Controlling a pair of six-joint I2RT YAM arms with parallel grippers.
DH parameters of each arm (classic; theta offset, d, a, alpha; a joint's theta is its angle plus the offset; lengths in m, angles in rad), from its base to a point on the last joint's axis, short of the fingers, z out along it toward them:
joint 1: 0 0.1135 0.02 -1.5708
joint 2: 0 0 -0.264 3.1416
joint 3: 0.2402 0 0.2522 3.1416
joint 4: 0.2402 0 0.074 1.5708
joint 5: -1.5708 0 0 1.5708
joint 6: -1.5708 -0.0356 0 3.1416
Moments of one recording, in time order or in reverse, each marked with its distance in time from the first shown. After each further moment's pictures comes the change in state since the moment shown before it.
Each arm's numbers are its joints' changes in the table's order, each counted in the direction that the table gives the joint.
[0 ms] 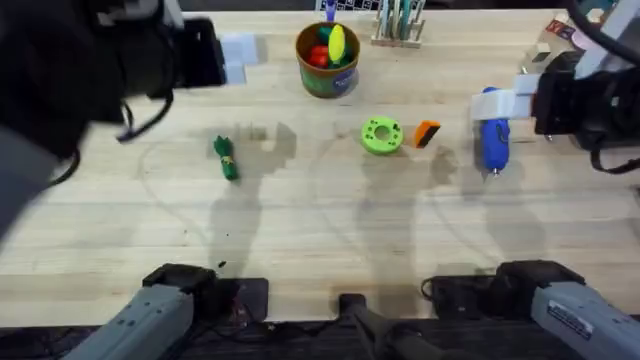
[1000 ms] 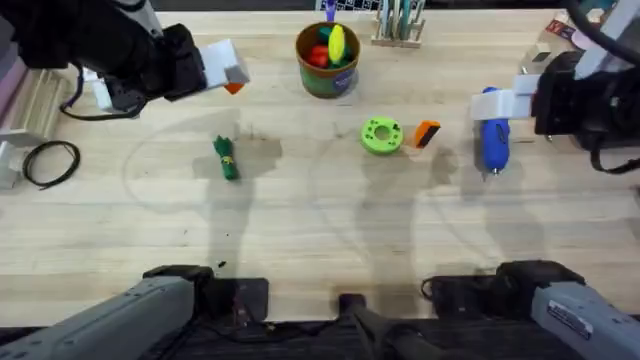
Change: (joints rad) left arm 0.109 0.229 0.300 0.563 -0.066 0.170; right arm 0.000 0.000 -0.001 0.000 0.000 0.000
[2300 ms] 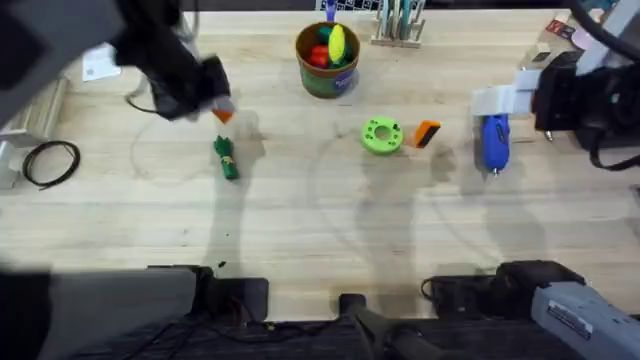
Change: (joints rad) left arm 0.007 0.244 -0.049 -0.086 -0.012 0.008; right arm 0.000 0.000 0.000 -0.027 0.000 0.000
